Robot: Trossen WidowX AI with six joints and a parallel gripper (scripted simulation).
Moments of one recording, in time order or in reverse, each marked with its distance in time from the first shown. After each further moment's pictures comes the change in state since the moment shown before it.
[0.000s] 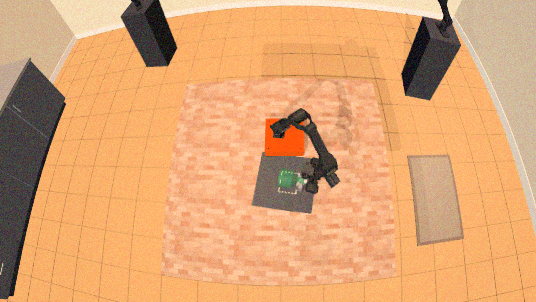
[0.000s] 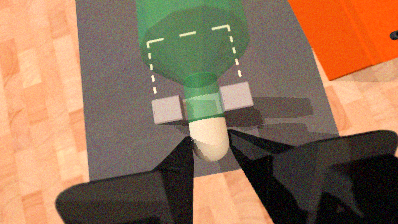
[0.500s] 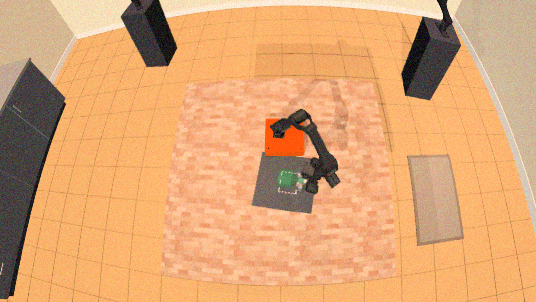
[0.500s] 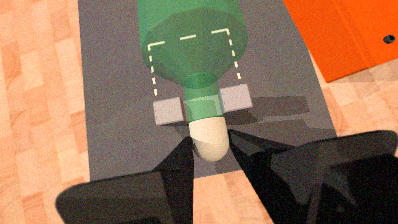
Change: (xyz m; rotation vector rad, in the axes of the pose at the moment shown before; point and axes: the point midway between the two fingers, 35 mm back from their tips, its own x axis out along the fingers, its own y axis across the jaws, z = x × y) arm -0.002 0.001 0.001 -0.002 -0.014 -0.006
